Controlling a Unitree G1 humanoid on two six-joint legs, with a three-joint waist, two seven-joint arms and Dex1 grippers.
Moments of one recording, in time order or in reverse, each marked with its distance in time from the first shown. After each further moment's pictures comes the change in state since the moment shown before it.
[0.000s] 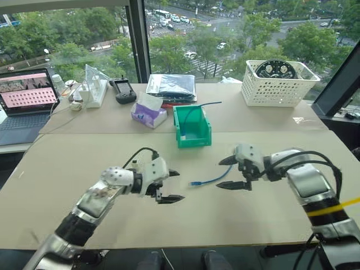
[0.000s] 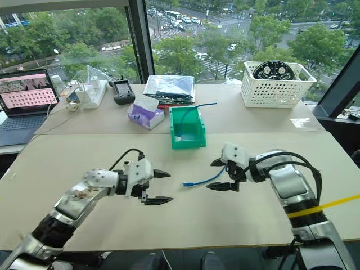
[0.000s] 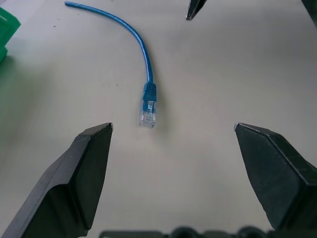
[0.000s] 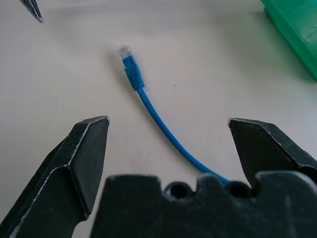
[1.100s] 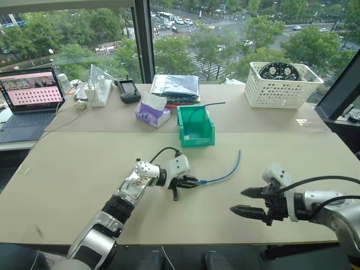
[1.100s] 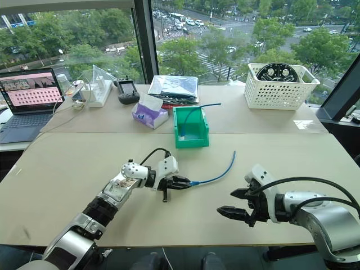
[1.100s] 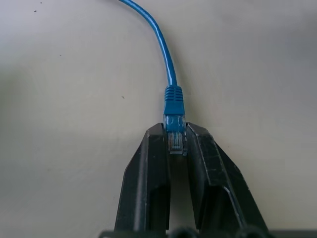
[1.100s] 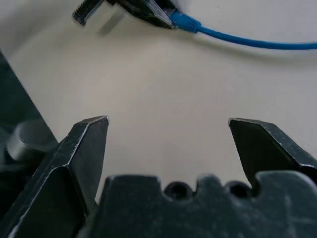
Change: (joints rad) left arm -0.104 -0.289 0.060 0.286 0.035 0.056 -0.010; right arm 0.367 0.184 -0.451 -0.473 0.530 0.858 -0.404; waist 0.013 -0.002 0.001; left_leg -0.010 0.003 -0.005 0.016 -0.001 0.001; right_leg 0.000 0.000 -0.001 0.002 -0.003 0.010
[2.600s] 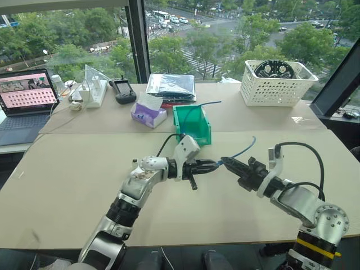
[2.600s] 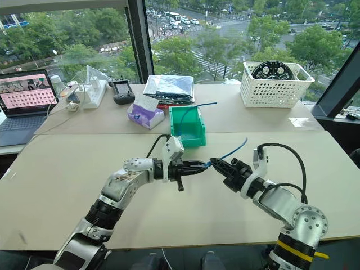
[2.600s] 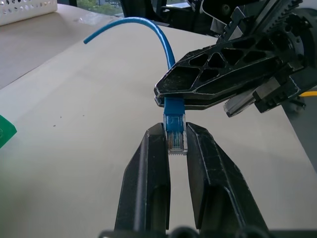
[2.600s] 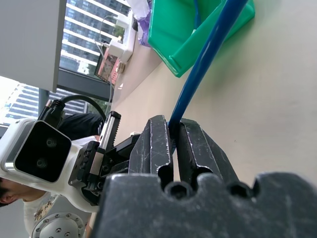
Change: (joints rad) left arm -0.010 -0.092 0.093 -0.238 -0.168 0.220 0.155; right arm -0.231 0.313 -0.181 0.295 1.056 -0.041 -1.184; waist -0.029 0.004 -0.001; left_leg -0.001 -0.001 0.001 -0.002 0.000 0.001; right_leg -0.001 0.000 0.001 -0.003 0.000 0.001
